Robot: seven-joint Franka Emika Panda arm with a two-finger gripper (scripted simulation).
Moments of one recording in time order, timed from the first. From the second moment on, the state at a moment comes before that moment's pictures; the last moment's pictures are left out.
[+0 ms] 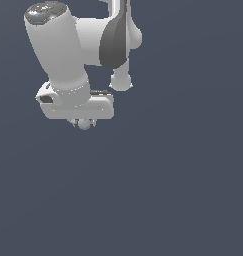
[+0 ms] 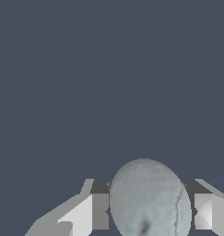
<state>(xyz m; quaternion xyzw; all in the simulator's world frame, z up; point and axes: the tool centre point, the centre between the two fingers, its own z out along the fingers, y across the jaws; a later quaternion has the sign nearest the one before) 0.018 -0.123 0.273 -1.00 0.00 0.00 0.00</state>
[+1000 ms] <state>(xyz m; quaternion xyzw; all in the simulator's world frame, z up) 0.025 -0.173 0.408 -1.00 0.00 0.00 0.00</state>
